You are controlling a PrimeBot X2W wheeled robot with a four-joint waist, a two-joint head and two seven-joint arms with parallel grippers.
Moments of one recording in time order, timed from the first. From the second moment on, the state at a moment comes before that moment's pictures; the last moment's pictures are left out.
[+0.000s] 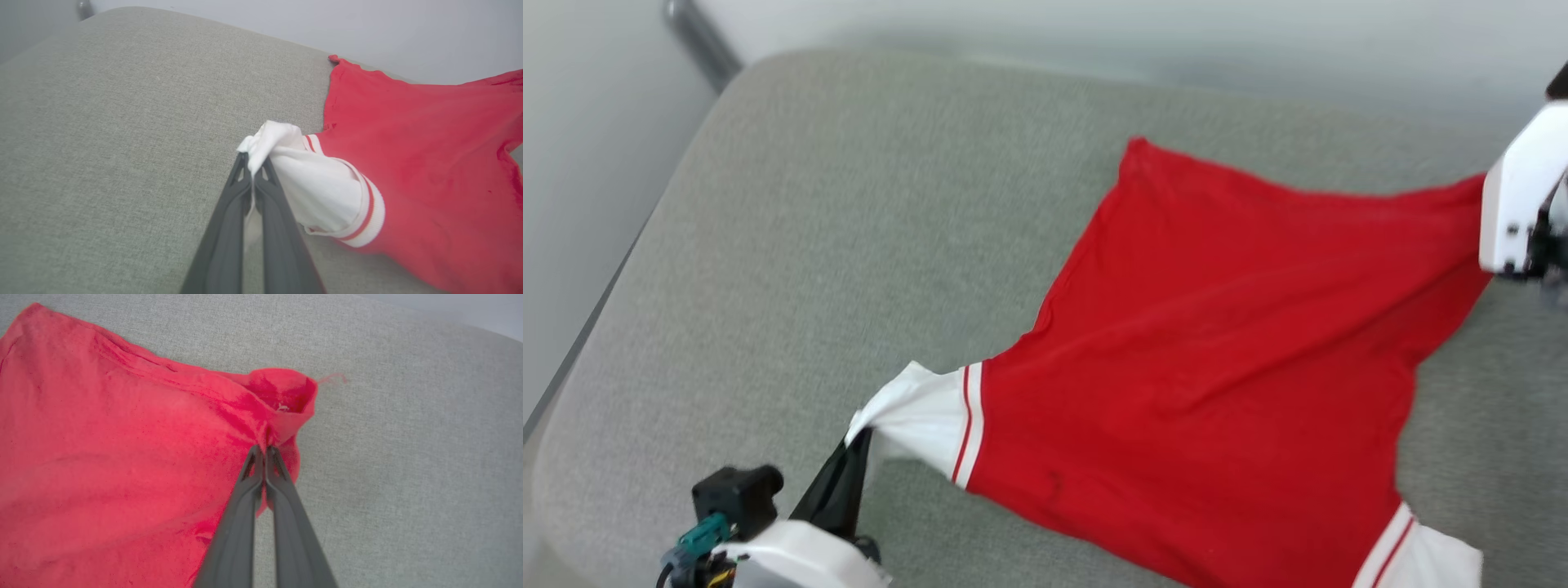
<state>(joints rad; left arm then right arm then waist) -0.05 0.44 -0.44 0.06 -0.74 0.14 -0.22 -0.90 -0.28 -0.11 0.70 0.08 0.13 0.94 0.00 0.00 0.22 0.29</state>
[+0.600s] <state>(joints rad) 0.17 0.51 -0.39 0.01 -0.79 0.25 -0.15 -0.01 -0.34 -0.15 0.10 0.34 0.13 1.02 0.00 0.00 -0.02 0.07</state>
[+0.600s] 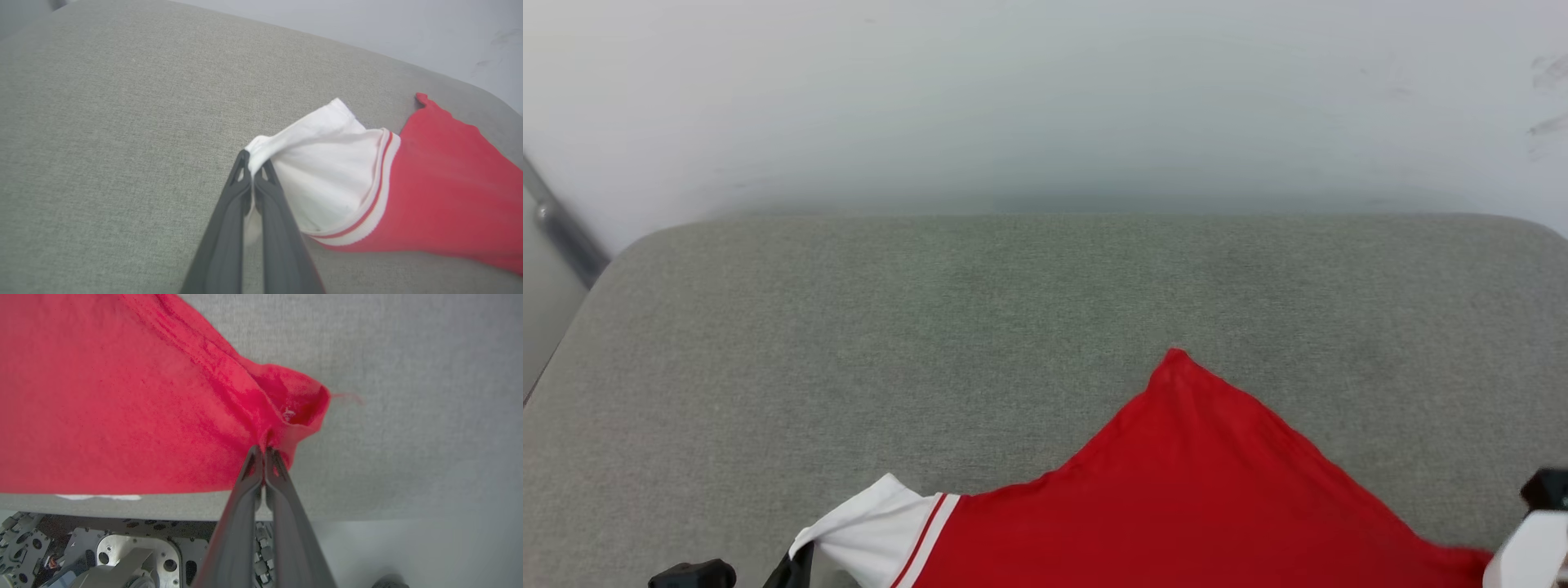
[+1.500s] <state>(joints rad) 0.11 0.53 -0.41 -0.05 -0.78 0.26 -0.12 -0.09 -0.17 -0.14 0.13 0.35 0.13 0.27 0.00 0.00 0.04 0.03</state>
